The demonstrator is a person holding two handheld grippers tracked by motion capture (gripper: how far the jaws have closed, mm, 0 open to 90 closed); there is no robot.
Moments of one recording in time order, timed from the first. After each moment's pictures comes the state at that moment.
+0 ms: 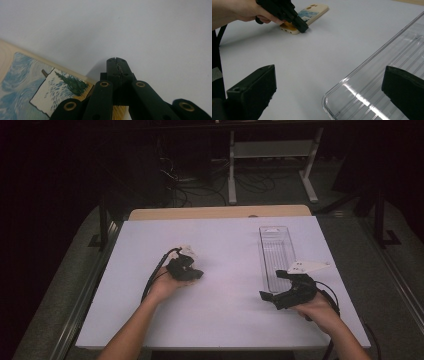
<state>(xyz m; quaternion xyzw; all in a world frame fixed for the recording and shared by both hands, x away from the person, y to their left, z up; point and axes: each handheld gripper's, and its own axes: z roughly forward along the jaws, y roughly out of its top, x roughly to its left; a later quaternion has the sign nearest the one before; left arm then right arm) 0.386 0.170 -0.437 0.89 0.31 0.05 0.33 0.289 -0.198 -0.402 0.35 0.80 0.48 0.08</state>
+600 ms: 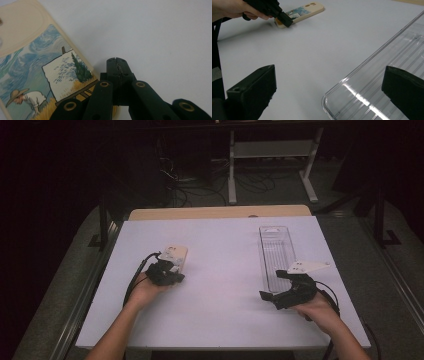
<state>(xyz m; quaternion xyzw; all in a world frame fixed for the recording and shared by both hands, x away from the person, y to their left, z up) 0.370 0.226 -0.432 0.88 0.34 0.07 0.31 0.289 -0.198 -0.402 0.35 0.80 0.48 0.08</state>
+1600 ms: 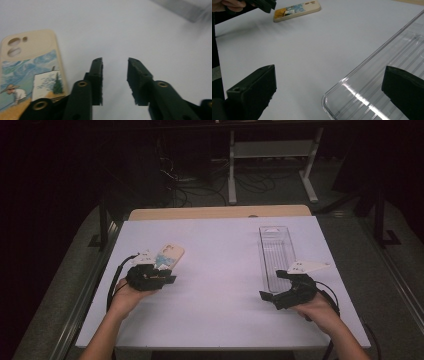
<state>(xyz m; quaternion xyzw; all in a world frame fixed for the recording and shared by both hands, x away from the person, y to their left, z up) 0.330 0.257 -0.396 0.84 0.32 0.08 0.42 0.288 -0.198 -0.402 0.35 0.80 0.48 0.09</state>
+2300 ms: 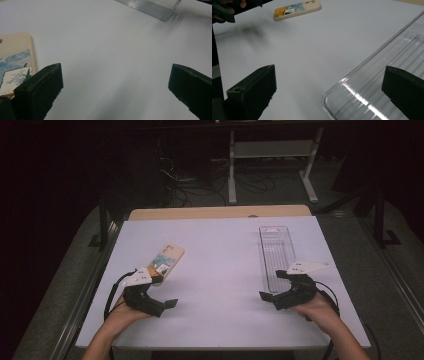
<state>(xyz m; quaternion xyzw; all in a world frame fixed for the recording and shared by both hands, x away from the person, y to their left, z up) 0.288 0.258 -0.408 0.83 0.28 0.09 0.46 0.288 -0.197 -0.403 0.34 0.80 0.48 0.09</state>
